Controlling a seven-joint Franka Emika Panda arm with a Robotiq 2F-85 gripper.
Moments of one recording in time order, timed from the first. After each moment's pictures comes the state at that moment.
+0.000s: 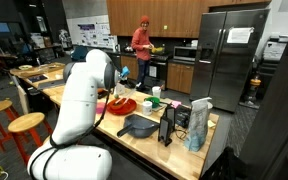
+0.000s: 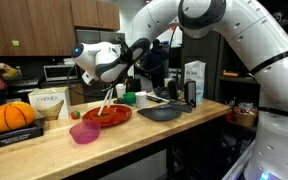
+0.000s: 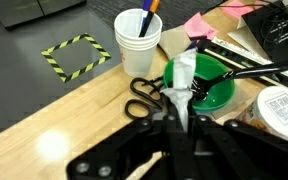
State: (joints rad) arm 0.34 0.62 0.19 -1.41 -1.17 1.94 -1.26
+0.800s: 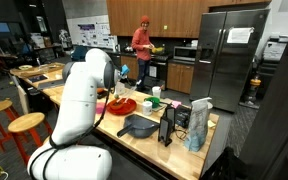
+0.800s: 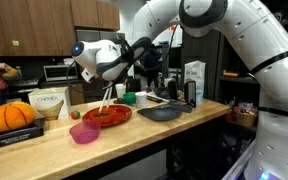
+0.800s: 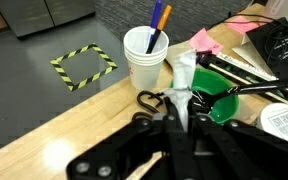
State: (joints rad) arm 0.34 0.61 0.19 -1.41 -1.23 1.95 -1.26
